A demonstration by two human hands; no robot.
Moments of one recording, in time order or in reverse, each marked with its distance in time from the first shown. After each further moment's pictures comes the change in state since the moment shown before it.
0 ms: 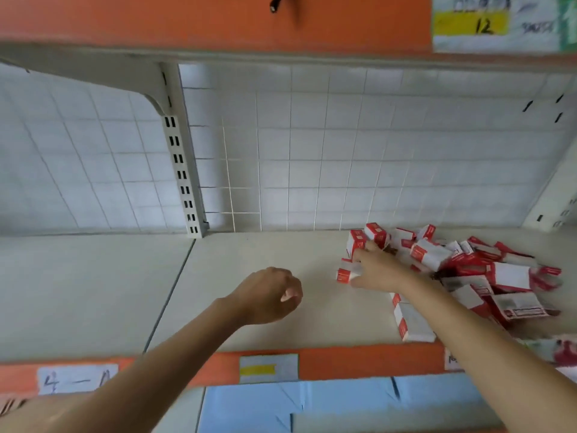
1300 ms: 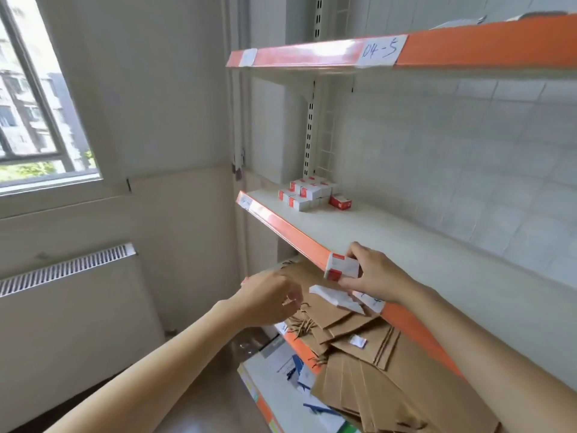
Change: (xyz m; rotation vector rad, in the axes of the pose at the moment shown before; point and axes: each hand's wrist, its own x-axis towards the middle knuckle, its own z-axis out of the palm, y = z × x) left_hand -0.580 -0.270 -0.124 0.177 0.274 -0.901; right_hand -0.018 -0.711 0.094 0.233 -0.109 -1.061
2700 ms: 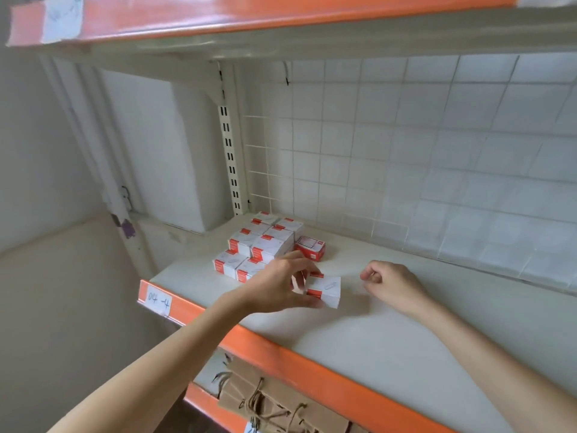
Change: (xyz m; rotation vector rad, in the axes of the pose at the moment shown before) left_hand 0.297 -0.148 0.008 -0.435 -0.107 0.447; right_hand 0.181 0.121 0.004 0.119 0.281 0.645
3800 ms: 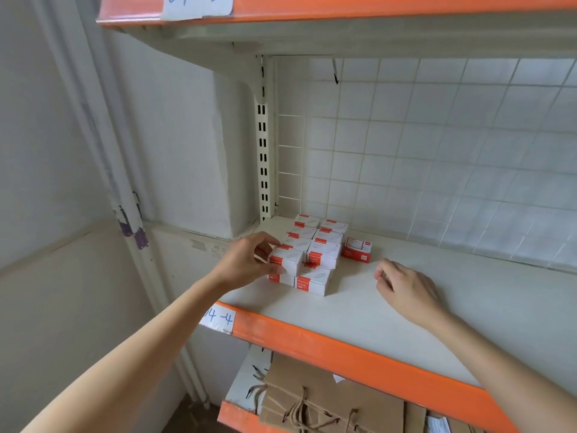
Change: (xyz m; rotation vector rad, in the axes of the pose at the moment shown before) left_hand -0.041 -0.134 -0.087 -0.174 0.173 -0.200; right_hand 0.000 -0.066 0.068 -0.381 0.302 -0.087
